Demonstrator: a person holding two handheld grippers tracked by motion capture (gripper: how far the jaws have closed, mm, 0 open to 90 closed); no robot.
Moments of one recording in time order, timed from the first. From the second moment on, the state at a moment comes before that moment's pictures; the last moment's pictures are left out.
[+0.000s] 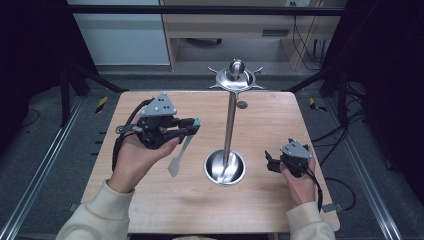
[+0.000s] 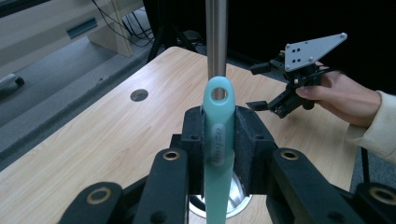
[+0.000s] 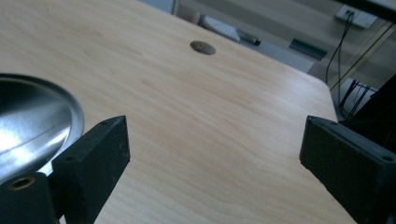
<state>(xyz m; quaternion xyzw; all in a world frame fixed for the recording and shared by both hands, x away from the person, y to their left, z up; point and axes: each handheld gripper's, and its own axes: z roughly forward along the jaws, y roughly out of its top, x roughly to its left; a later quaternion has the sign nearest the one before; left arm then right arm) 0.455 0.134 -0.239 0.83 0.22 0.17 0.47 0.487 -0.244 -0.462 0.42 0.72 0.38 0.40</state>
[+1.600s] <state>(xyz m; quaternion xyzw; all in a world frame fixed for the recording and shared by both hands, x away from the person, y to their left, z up) 0.453 0.128 -0.181 0.81 0.21 0.20 0.52 0.488 -0.245 -0.470 0.43 0.72 0.36 0.40</state>
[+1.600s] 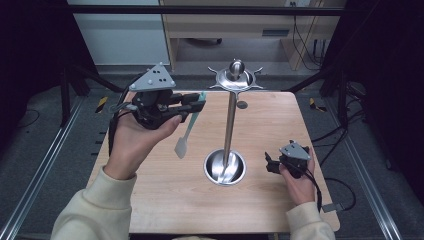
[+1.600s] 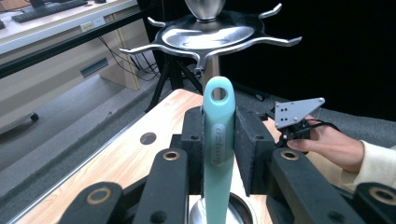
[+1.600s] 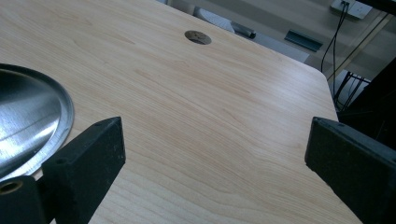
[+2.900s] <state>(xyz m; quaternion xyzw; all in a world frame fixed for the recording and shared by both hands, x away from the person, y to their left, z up) 0.460 0.133 -0.174 0.80 0.21 0.20 0.53 0.489 -0.250 -0.473 0.44 0.73 0.35 0.40</state>
